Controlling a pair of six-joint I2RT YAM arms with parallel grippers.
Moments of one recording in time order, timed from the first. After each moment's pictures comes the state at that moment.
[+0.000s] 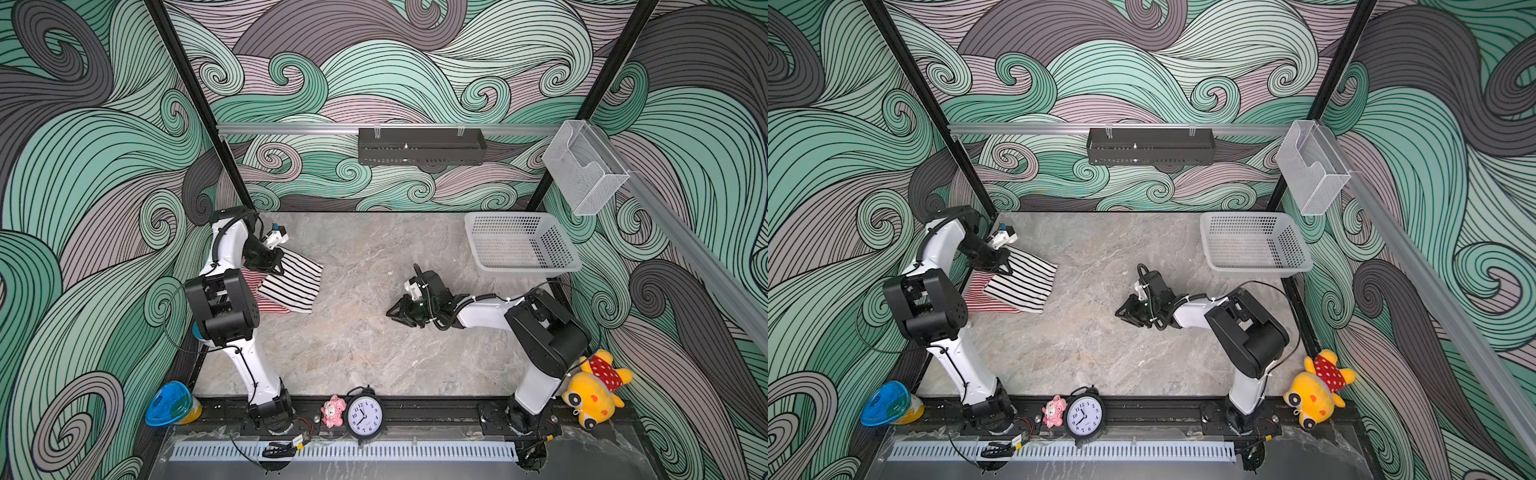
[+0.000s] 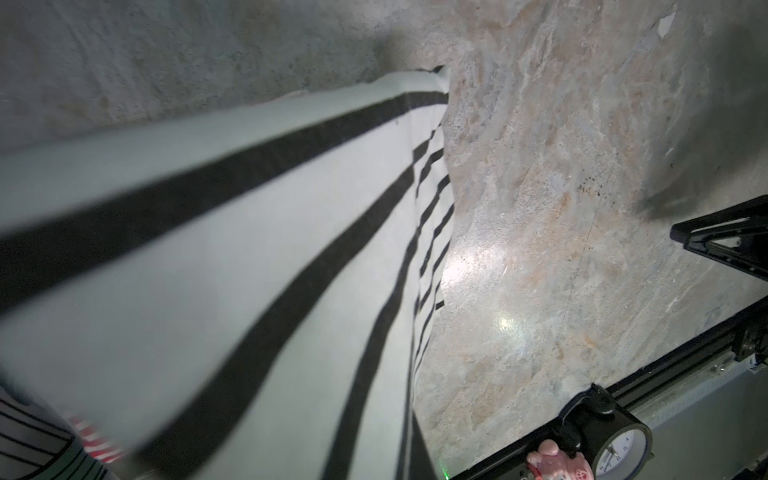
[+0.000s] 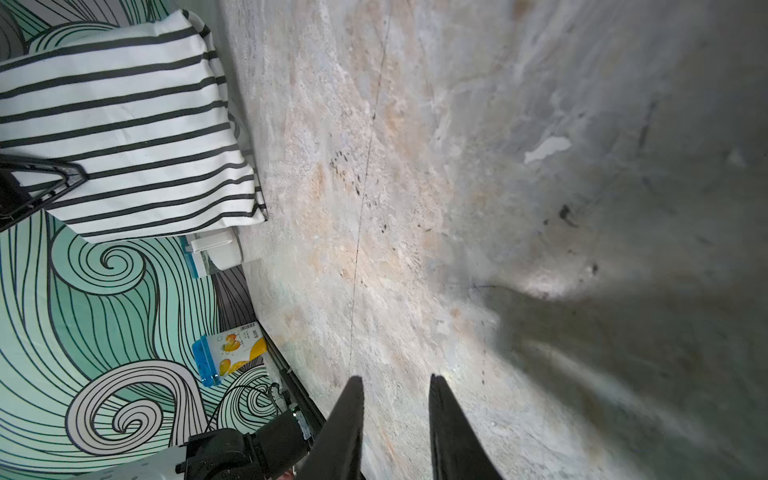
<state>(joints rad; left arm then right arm) 0.30 1.94 1.81 -1.45 0.30 0.57 0.68 1.78 0.81 0.16 -0.52 1.03</state>
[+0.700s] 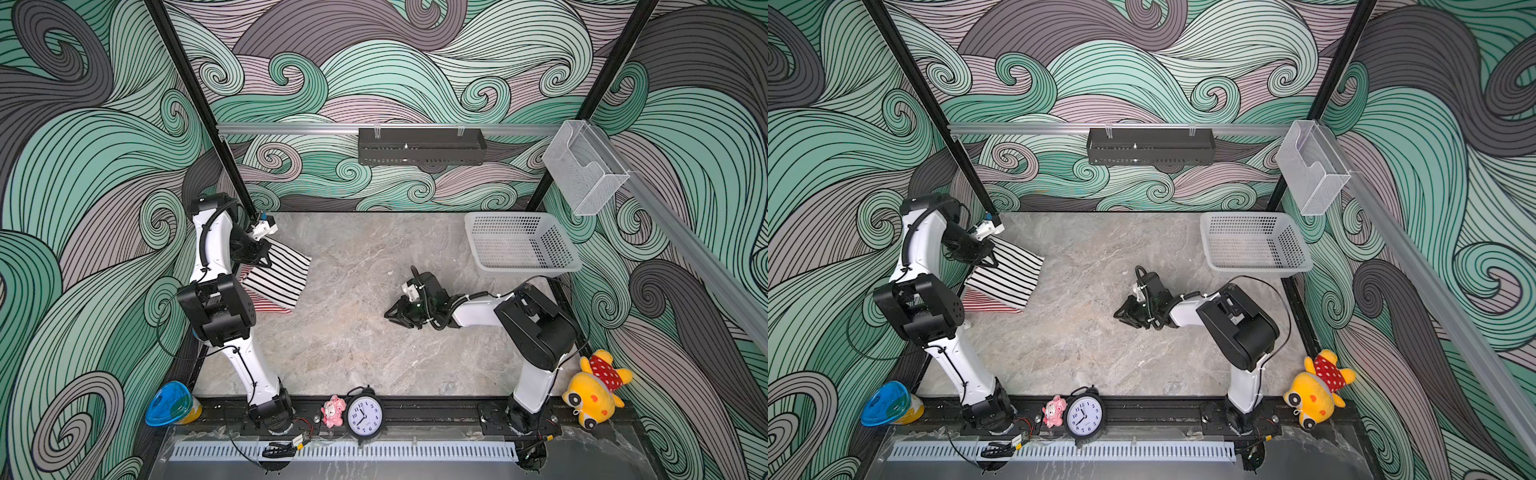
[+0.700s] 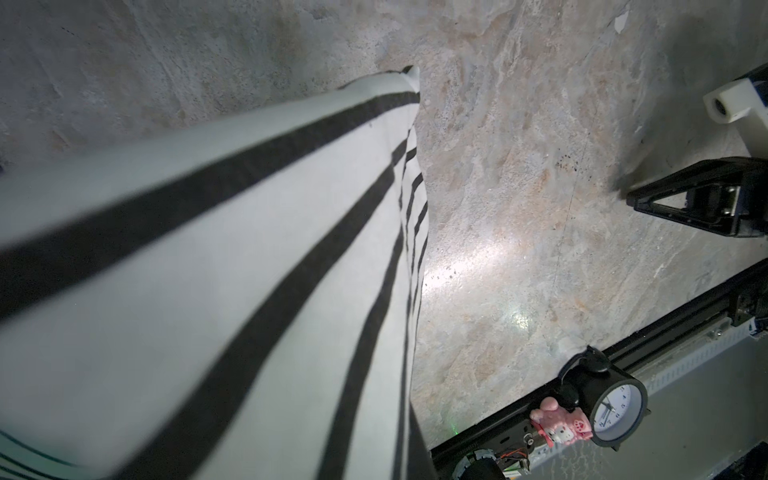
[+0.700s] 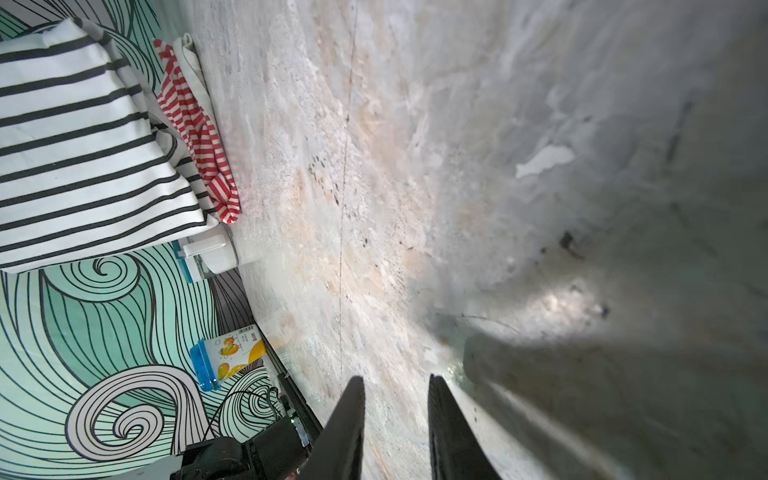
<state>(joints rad) 0.35 1.96 2.04 -1.64 0.29 0.67 0.69 1.85 0.83 0.20 -0.53 1.05</state>
